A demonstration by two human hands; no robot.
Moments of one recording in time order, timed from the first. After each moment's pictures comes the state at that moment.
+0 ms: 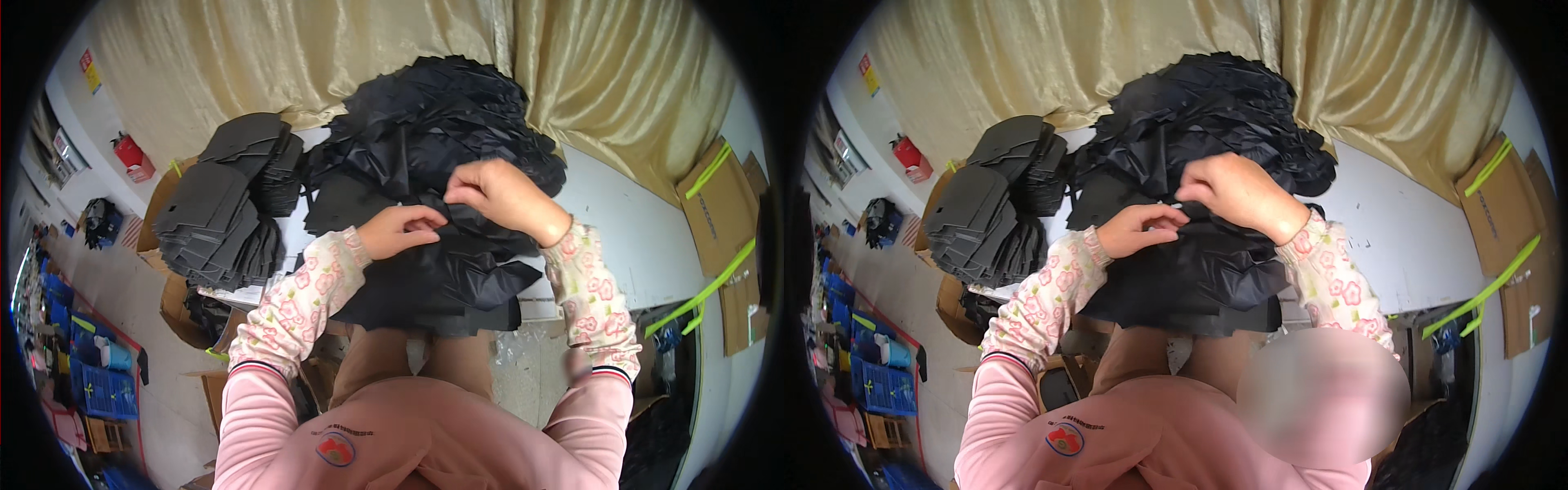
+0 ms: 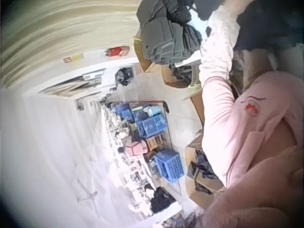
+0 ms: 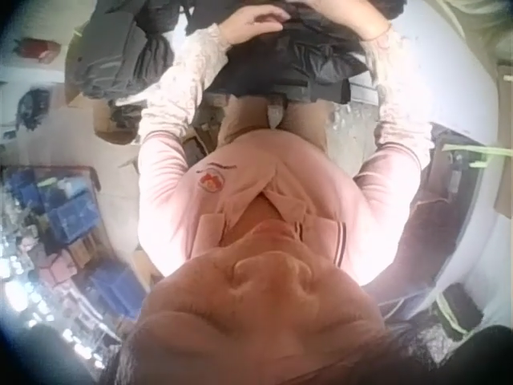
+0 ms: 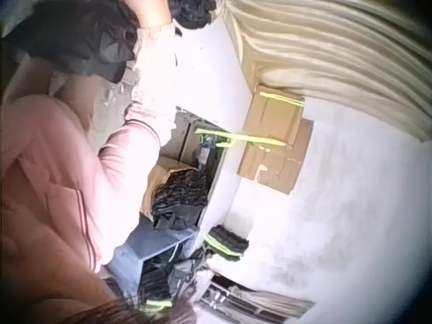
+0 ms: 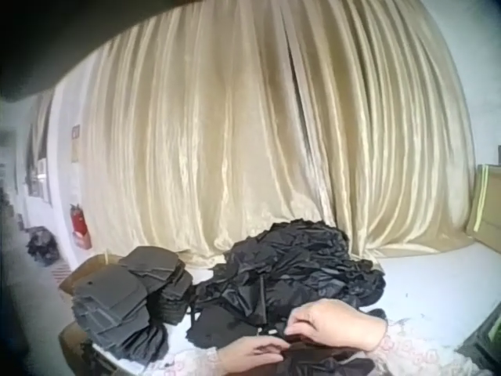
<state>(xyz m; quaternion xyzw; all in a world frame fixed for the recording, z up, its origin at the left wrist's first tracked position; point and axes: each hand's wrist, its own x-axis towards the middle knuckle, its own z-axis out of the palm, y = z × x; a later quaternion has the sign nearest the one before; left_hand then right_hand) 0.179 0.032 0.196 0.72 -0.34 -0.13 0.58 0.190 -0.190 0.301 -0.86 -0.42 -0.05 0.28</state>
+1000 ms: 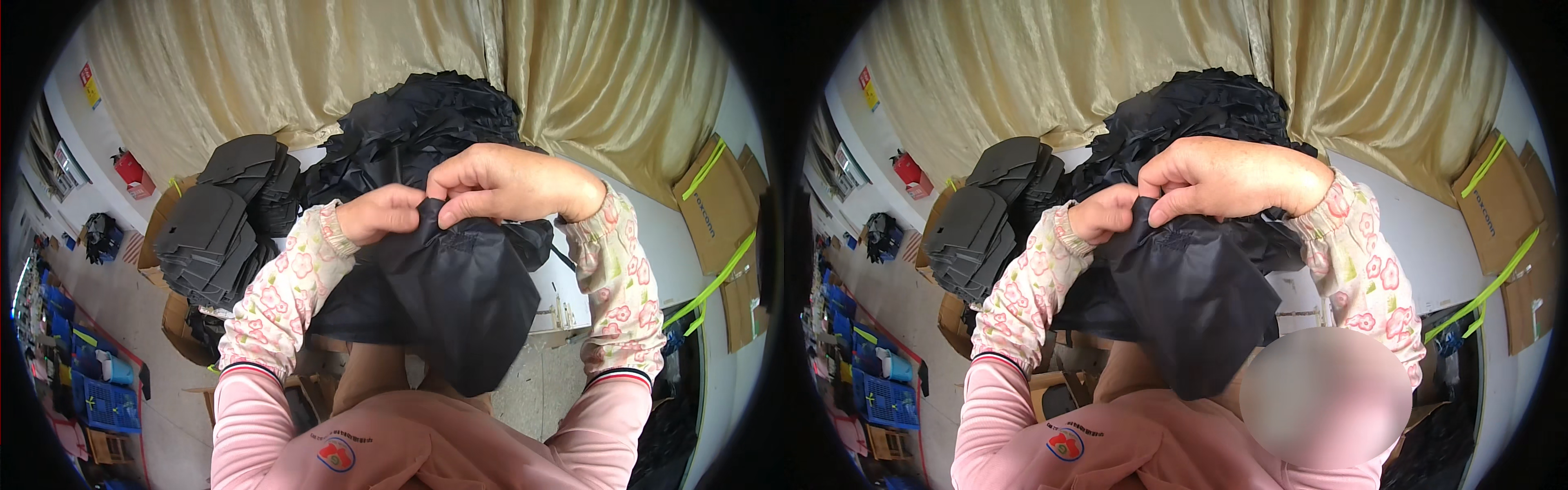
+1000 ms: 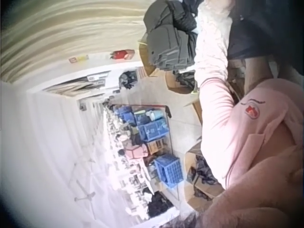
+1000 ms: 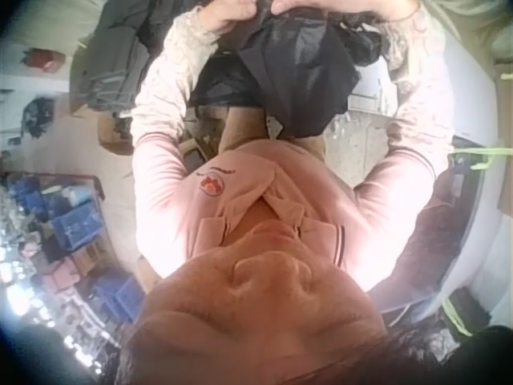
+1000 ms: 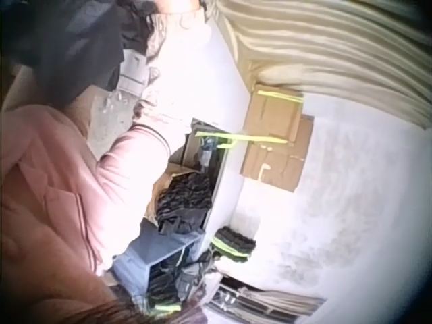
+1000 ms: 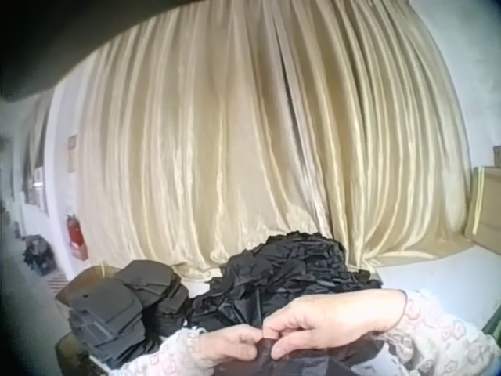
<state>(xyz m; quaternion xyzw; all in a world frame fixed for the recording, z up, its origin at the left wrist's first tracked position) 0.189 0.037 0.281 0.51 -0.39 -0.32 0.70 0.168 -0.185 0.399 -0.80 -0.46 0.25 0.29</state>
